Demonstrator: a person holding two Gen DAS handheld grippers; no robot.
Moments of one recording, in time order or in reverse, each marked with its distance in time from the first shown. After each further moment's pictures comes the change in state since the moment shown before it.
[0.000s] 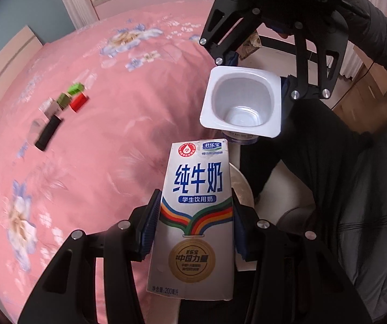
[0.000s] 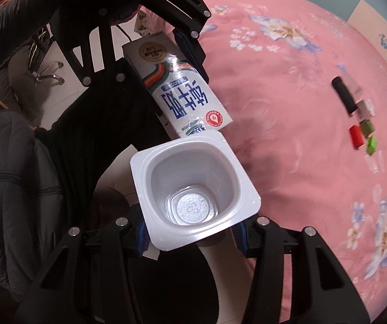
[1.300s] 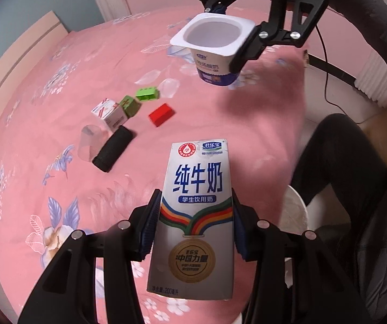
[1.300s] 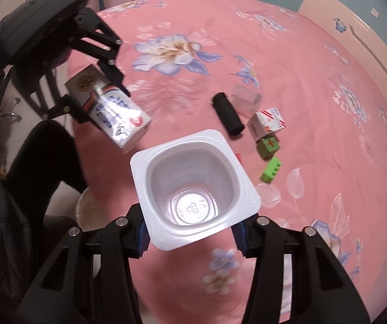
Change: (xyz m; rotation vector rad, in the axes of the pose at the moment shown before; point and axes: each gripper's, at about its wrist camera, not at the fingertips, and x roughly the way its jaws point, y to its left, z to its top) left arm -0.002 0.161 0.057 -0.075 -0.005 0.077; right arm -0.067 -0.202 0.059 0.125 -0.053 -0.170
